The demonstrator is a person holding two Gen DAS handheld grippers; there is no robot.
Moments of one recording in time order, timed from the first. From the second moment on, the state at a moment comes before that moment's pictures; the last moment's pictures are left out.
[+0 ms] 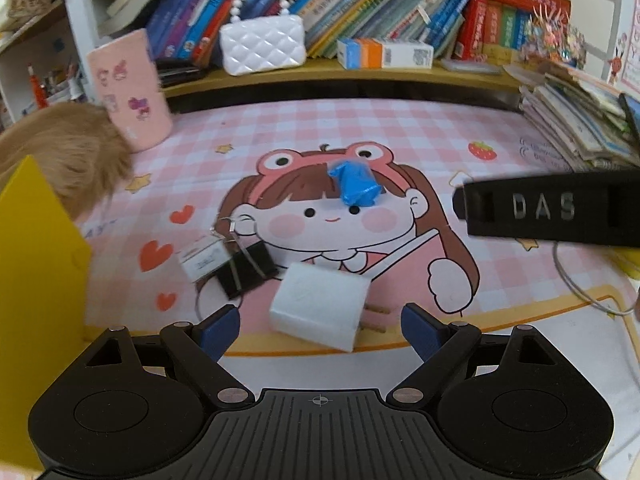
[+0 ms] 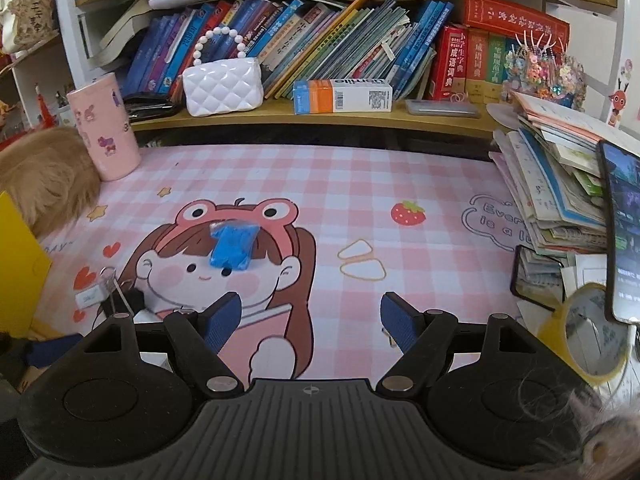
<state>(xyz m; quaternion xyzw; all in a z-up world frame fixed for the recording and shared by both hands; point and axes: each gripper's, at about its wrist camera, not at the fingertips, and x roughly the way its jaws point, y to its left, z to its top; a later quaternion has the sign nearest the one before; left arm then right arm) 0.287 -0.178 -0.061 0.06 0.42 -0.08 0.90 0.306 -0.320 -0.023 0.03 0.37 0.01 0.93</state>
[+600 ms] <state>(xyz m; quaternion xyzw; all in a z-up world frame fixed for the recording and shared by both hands) 0.277 -0.145 -0.051 0.00 0.42 -0.06 0.91 0.369 -0.299 -0.045 0.02 0.38 0.09 0.92</state>
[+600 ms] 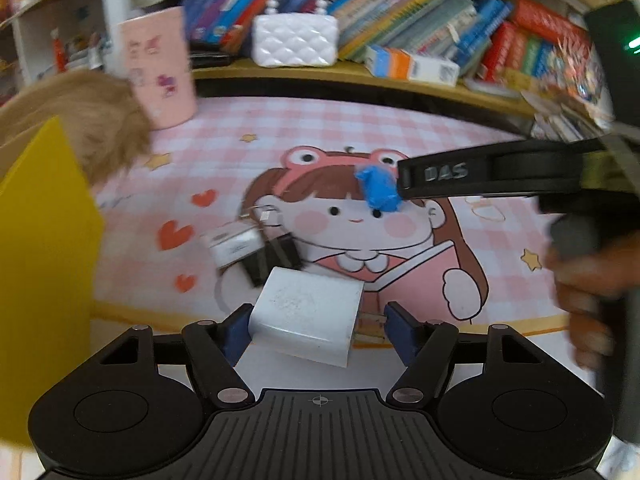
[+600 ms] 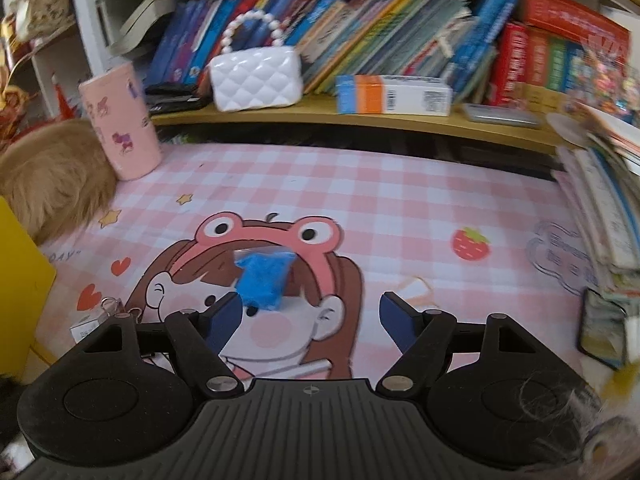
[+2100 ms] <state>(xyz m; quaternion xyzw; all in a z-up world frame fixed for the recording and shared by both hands) 0.156 -0.060 -0.016 -0.06 0.40 -0.10 0.91 0.202 -0.262 -0.015 0.04 0.40 0.07 0.91</state>
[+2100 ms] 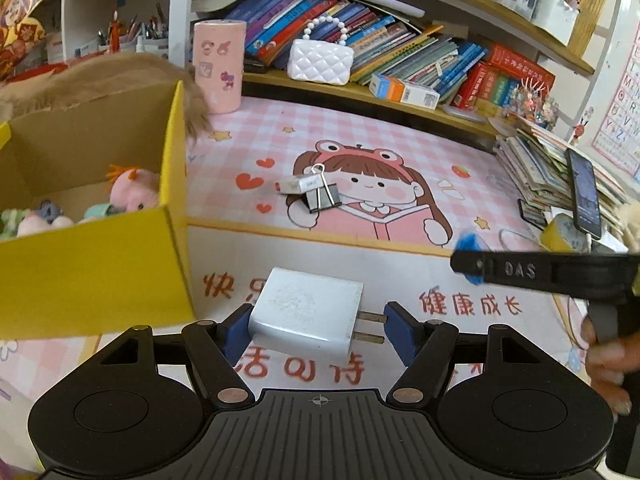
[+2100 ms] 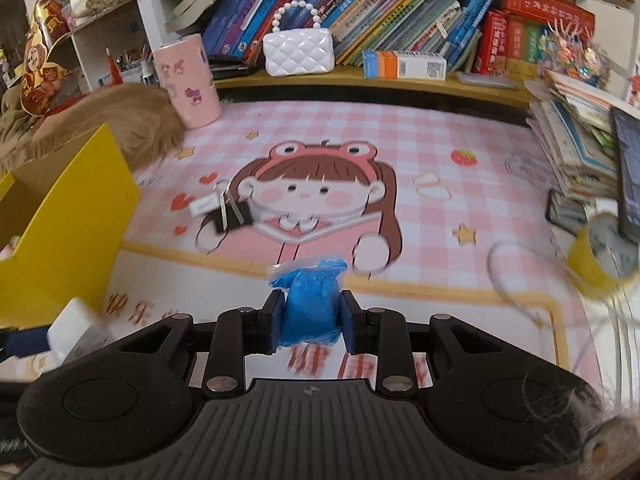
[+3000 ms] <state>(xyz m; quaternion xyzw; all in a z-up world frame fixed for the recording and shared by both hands) 0.047 0.081 -0.021 -0.08 0.41 -0.02 0.91 0.092 -0.100 -0.021 -0.02 0.43 0.18 0.88</state>
